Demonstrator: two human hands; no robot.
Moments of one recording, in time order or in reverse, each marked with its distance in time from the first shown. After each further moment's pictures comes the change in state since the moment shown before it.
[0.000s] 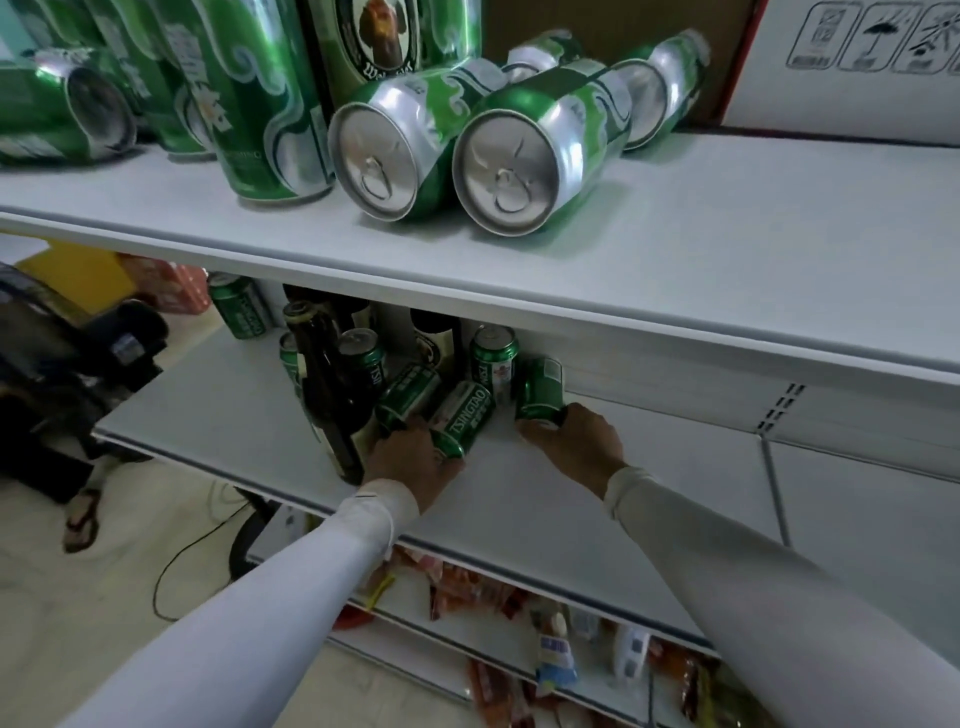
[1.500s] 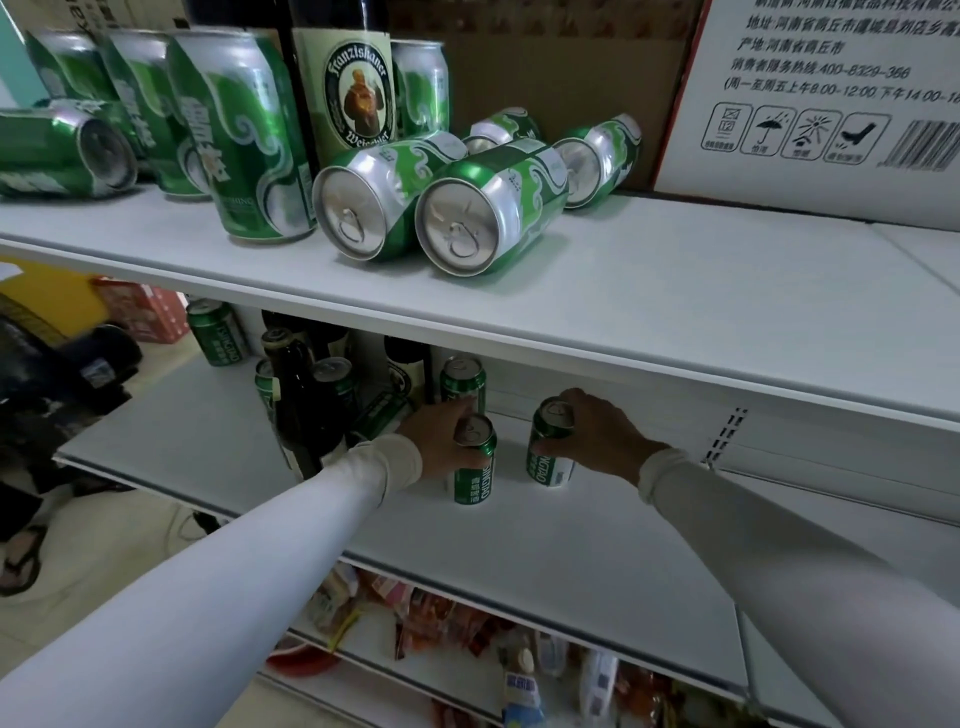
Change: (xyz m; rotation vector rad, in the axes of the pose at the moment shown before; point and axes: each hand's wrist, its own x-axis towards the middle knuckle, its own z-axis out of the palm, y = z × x) left_hand 0.021 0.058 -0.036 -0.308 -0.163 0.397; right_hand -0.003 0.006 -0.093 -0.113 -0.093 -0.267
